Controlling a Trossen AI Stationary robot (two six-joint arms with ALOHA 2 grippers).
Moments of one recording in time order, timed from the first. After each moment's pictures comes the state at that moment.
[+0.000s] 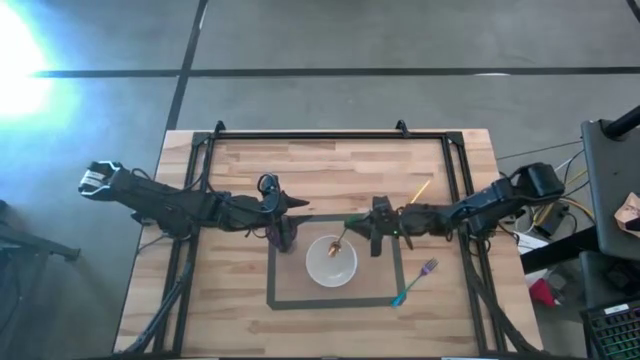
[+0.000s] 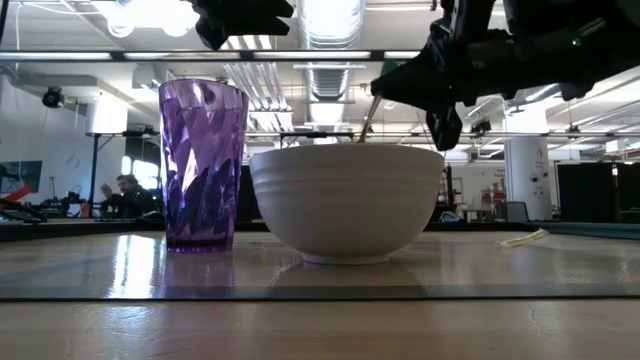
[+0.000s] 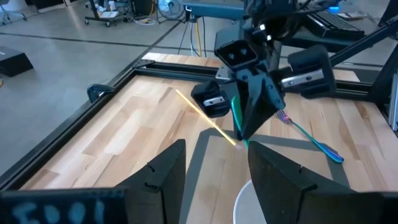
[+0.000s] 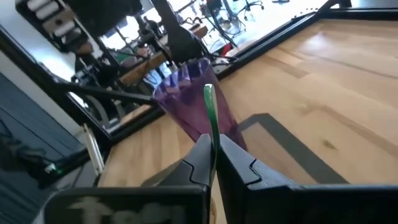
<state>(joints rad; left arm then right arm) -0.22 1.20 0.90 0.00 -0.46 -0.16 0.16 1.46 0.45 0.88 0.23 0.61</state>
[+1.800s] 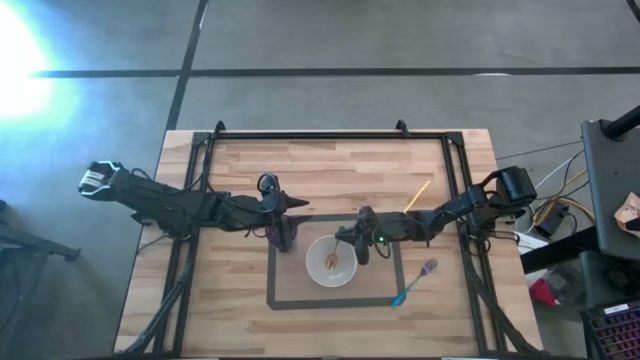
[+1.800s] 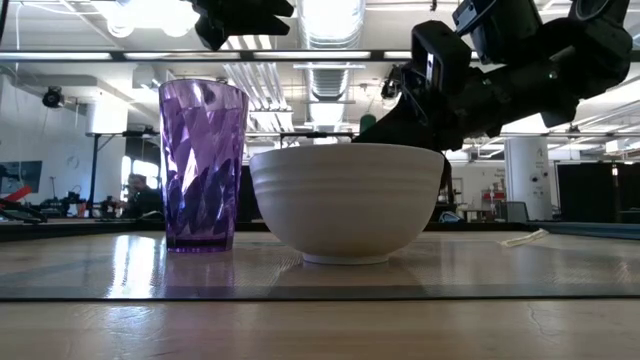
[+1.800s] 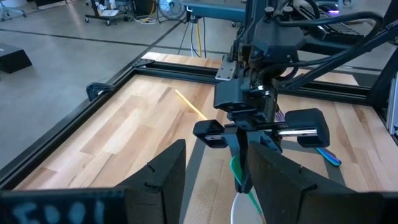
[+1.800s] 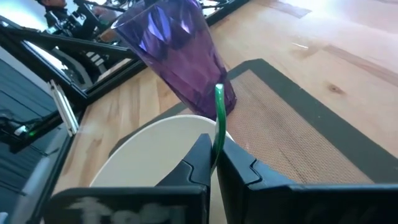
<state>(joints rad) -0.22 1.19 0.90 0.01 -0.46 -0.18 0.16 1.69 0.53 0.83 0.17 0.64</state>
